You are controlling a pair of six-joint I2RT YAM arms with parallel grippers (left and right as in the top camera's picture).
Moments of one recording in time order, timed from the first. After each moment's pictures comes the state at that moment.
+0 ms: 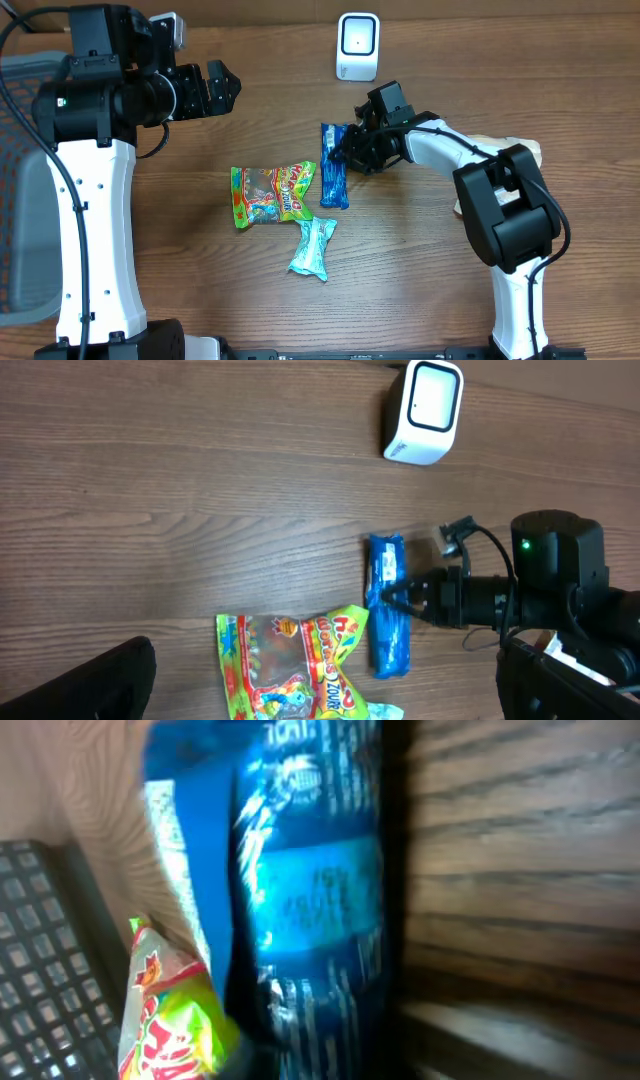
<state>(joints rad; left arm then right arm) 0.07 1.60 1.88 -1.22 0.31 -0.11 0.41 2.23 1.46 -0.35 -0.67 0.74</state>
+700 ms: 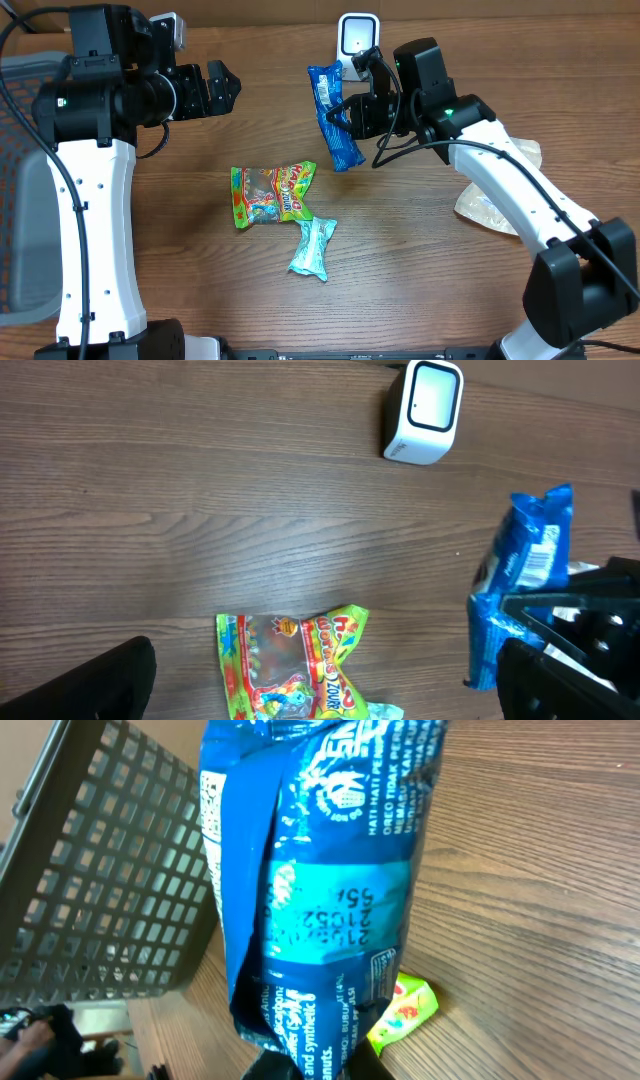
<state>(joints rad) 0.07 1.60 1.88 -1.22 0.31 -0.11 0.41 1.79 1.46 -0.41 -0.68 0.31</state>
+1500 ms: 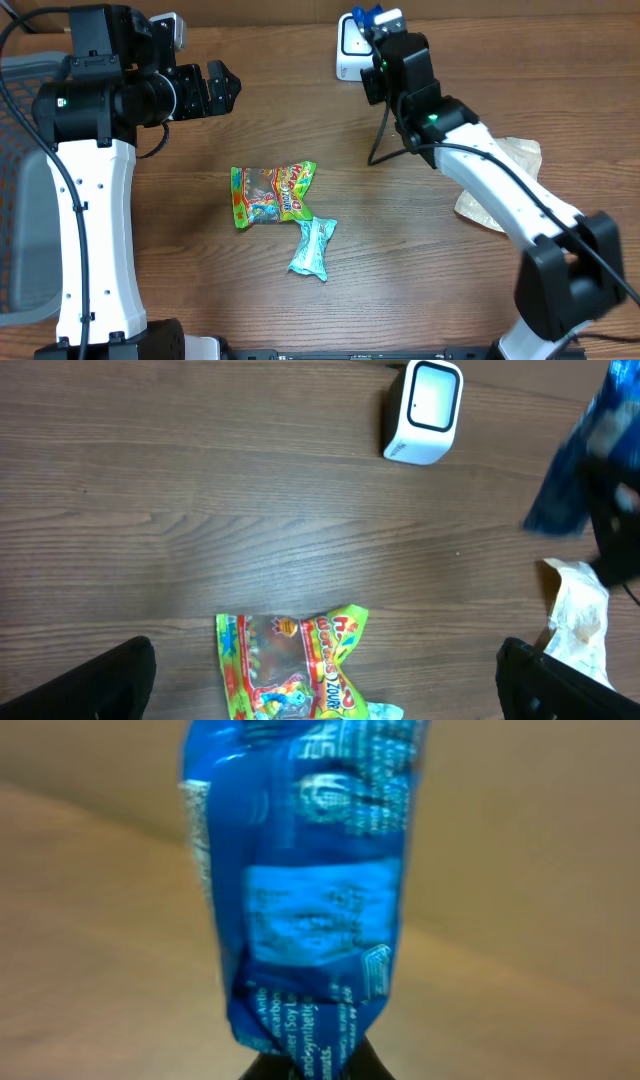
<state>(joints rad) 0.07 1.60 1.88 -1.22 0.31 -0.11 0.47 1.85 1.46 -0.07 0.30 -0.12</state>
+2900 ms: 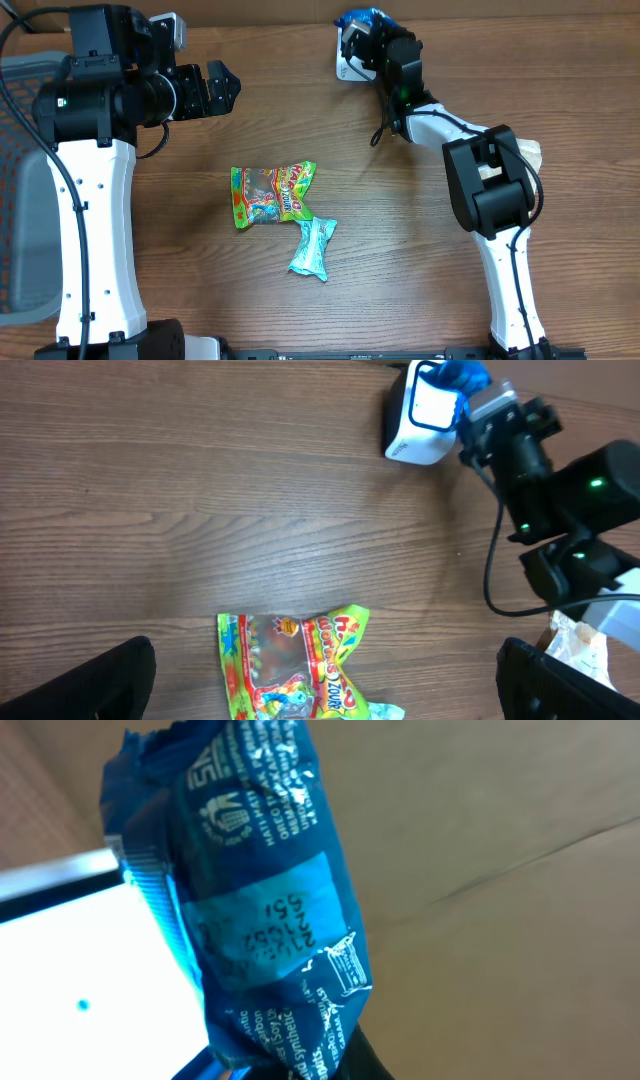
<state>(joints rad) 0.07 1.60 1.88 -1.22 0.30 -0.11 0.33 2.51 1.74 0.67 0.15 -1.02</state>
